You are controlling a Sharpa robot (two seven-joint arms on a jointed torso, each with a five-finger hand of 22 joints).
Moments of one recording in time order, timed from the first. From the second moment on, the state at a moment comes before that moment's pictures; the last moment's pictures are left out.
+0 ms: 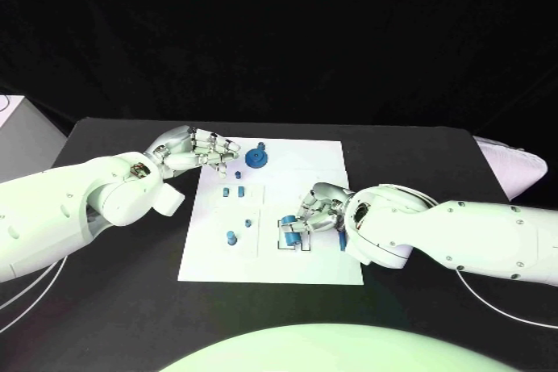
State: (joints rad) left arm 1.17 -0.86 -0.02 1.42 -0.39 -0.01 0.24; left_hand 1.40 -0.15 0.48 0.03 0.32 0.88 0.21 0.22 0.19 0.90 0.15 0.44 0.07 0.95 0.07 0.90 0.34 0.17 0.89 0.16 0.87 0.48; right arm 1.16 -0.82 -0.18 1.79 -1.05 -0.35 -0.53; right_hand 1.19 -0.09 0.02 0.29 0.34 1.05 0.07 0.36 0.47 1.47 0.00 1.53 1.31 1.46 -0.06 1.54 1.31 0.03 1.47 0.04 1.53 1.31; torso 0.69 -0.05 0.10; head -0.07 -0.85
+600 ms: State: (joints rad) left arm 1.17 -0.87 -0.02 1.42 -0.39 -0.01 0.24; left_hand 1.40 -0.15 0.48 0.03 0.32 0.88 0.21 0.22 0.19 0.90 0.15 0.44 0.07 0.95 0.07 0.90 0.34 0.17 0.89 0.16 0.87 0.48; right arm 1.15 -0.81 -0.18 1.78 -1.07 -0.34 -0.54; right_hand 1.06 -0.10 -0.07 0.30 0.18 1.04 0.07 0.39 0.47 1.47 0.00 1.52 1.31 1.46 -0.06 1.54 1.31 0.03 1.47 0.04 1.53 1.31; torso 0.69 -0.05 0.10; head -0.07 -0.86
